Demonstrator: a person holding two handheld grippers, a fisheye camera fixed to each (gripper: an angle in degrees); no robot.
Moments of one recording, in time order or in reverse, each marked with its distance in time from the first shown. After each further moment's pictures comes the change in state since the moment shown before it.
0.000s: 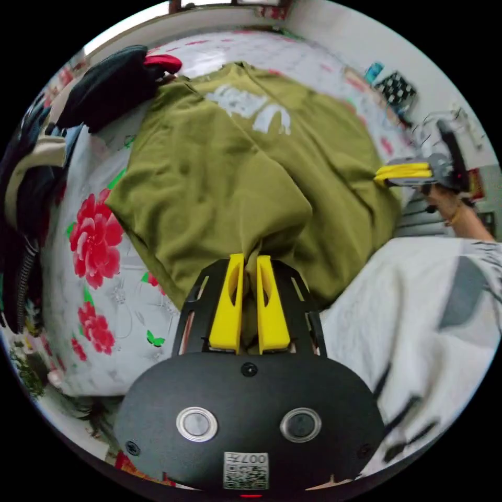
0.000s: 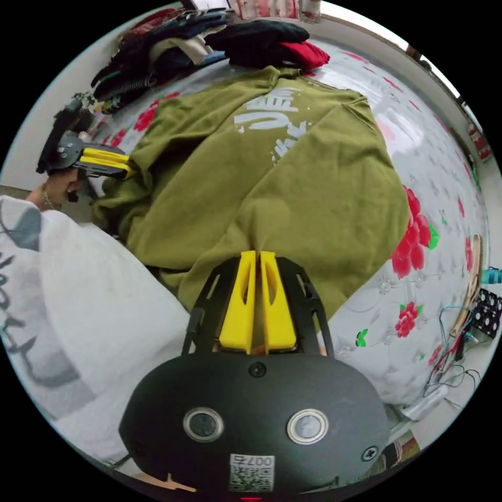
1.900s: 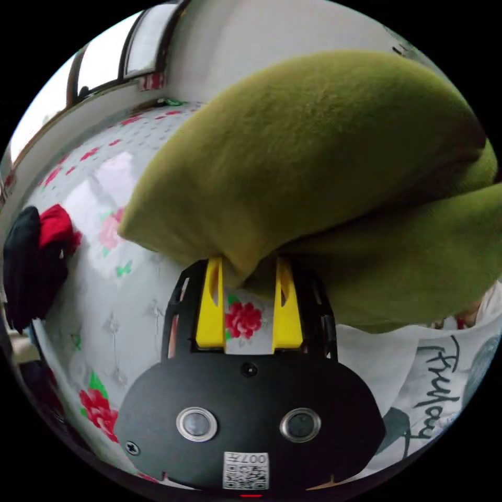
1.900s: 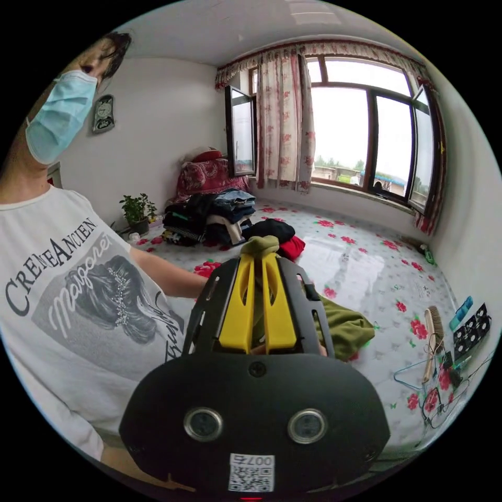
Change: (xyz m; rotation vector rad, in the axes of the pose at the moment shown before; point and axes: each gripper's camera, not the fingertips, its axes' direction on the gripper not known) left arm 0.242 -0.171 -0.014 0.245 0.069 0.512; right arm -0.204 0.236 -0.215 0.900 0.098 -0.133
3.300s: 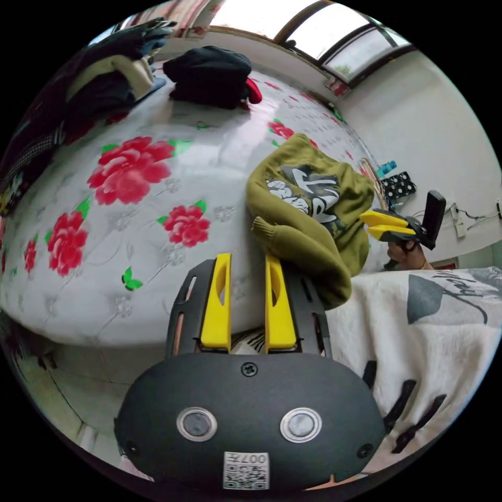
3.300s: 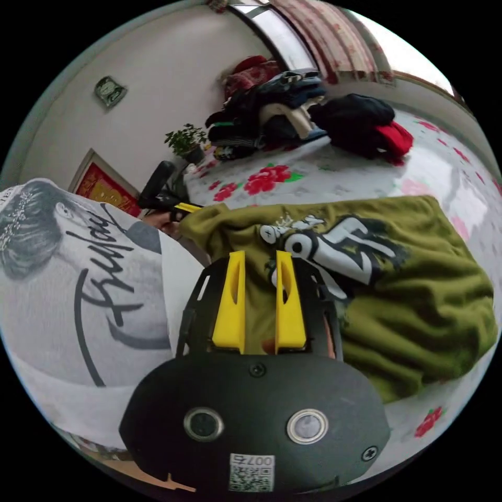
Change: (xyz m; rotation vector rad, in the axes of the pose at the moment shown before) left arm -0.126 0.276 0.004 0.076 -0.062 -0.867; right arm 0.237 0.124 0.339 -0.501 -0.555 0.057
